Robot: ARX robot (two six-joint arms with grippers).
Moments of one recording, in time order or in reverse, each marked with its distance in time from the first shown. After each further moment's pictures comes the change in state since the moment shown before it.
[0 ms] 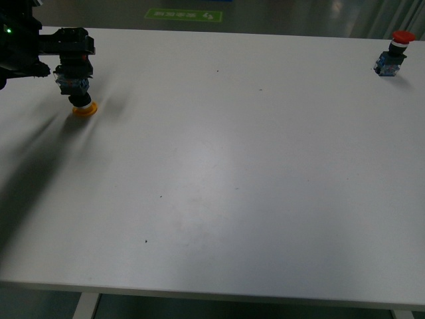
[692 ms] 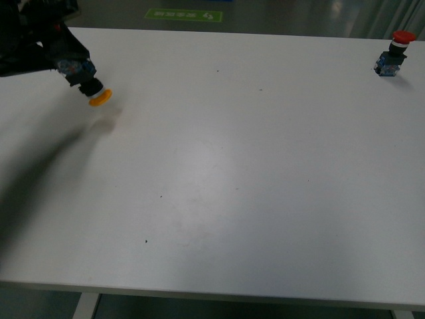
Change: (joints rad) left arm 0.016 -0.126 -0.088 0.002 0.216 -0.227; right arm 0.000 0.000 0.000 0.000 0.000 0.000
